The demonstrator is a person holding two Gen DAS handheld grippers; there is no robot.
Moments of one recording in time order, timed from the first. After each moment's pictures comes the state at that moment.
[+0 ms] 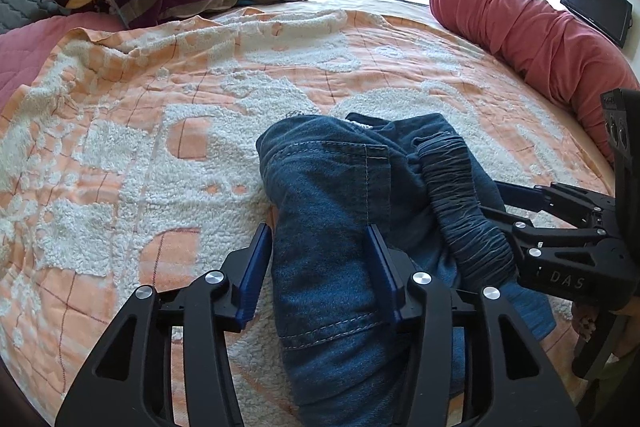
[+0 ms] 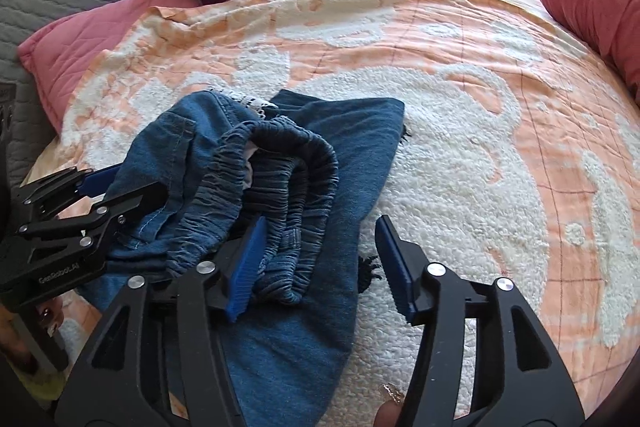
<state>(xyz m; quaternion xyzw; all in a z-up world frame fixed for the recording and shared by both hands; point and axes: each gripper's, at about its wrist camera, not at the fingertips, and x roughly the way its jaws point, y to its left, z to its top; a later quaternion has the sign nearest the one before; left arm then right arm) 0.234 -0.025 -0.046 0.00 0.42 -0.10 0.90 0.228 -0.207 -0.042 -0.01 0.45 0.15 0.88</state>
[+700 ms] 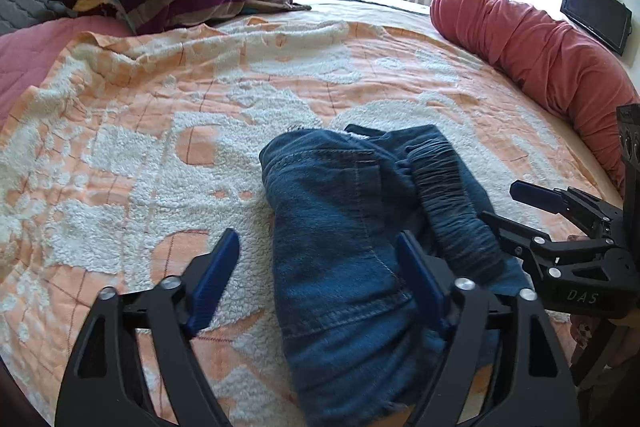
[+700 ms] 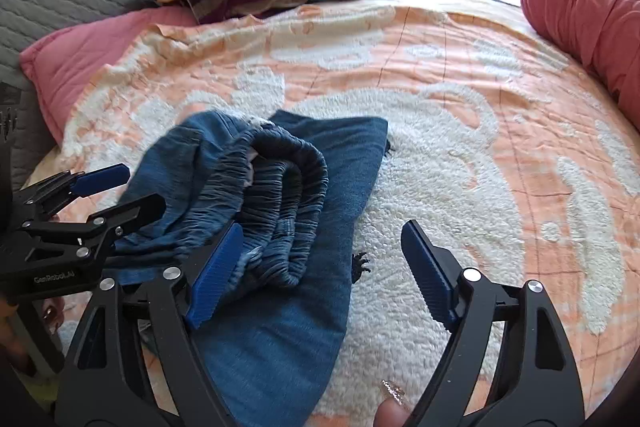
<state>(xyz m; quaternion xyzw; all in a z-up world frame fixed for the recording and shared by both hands) 0.222 -0.022 -0.031 -0.01 0.41 -0.10 0.91 0.208 -0.212 -0.022 0.00 0.41 0.14 0.90</state>
